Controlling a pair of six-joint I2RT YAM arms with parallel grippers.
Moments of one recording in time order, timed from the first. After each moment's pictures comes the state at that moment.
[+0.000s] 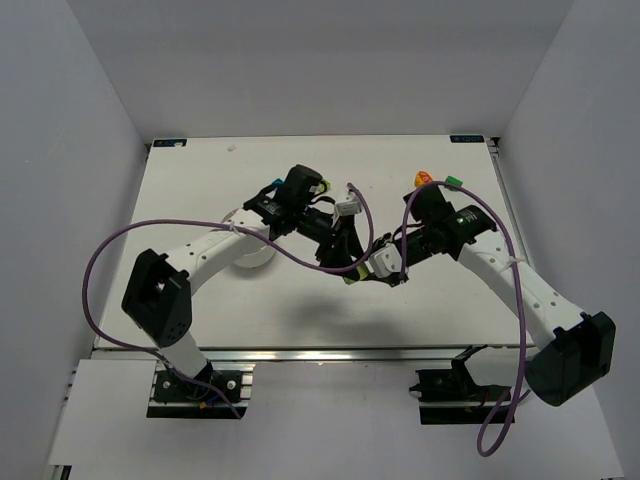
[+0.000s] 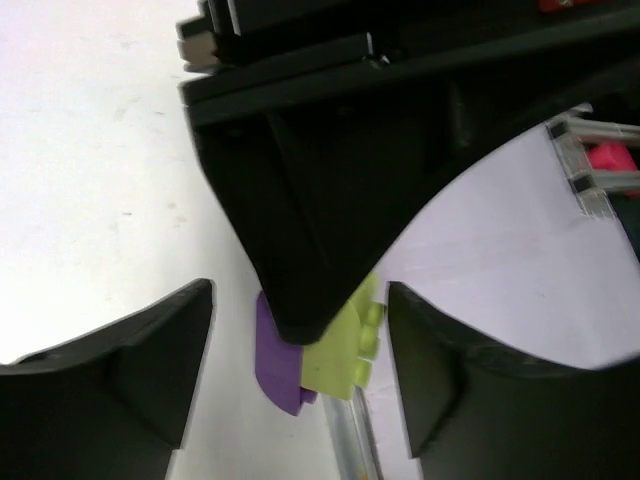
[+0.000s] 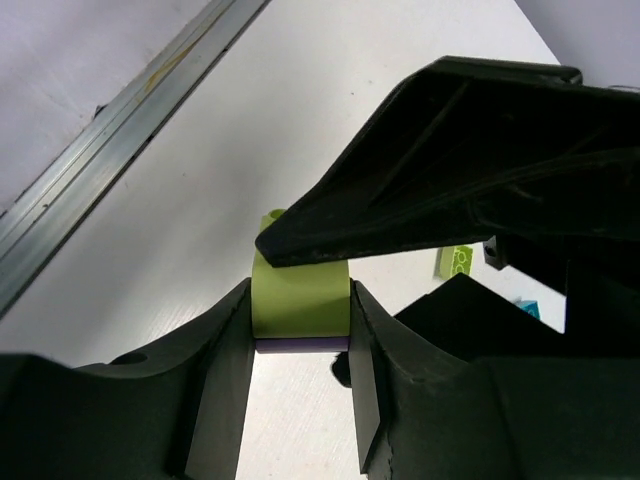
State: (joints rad) left arm -0.70 1.67 1.36 -0.42 1.18 0.27; right arm 0.54 1.27 1.18 -1.04 -1.04 -1.71
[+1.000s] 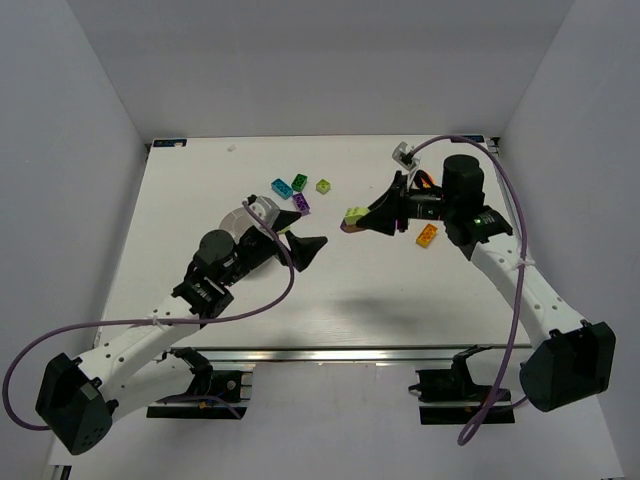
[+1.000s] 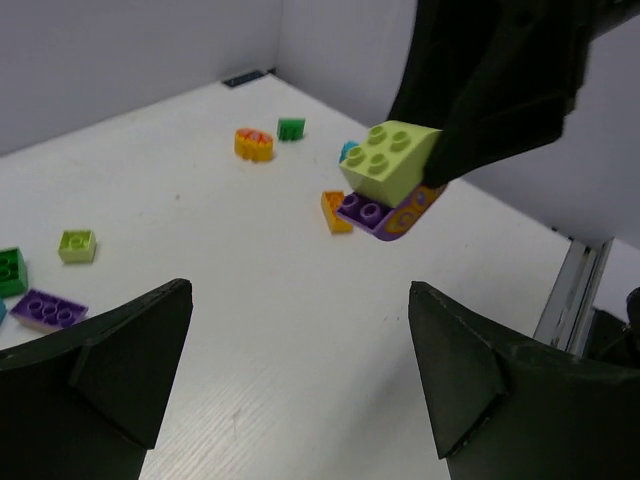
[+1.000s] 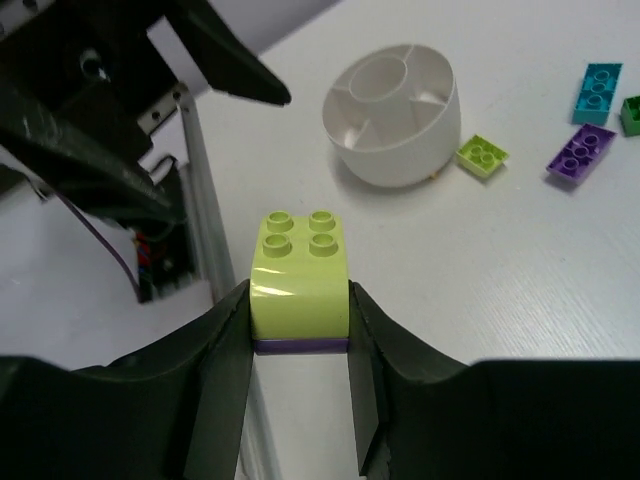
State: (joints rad) left arm -0.68 0.95 0.64 0.38 0.22 -0.17; right arm 0.36 1.21 1.08 -0.23 -0.97 0.04
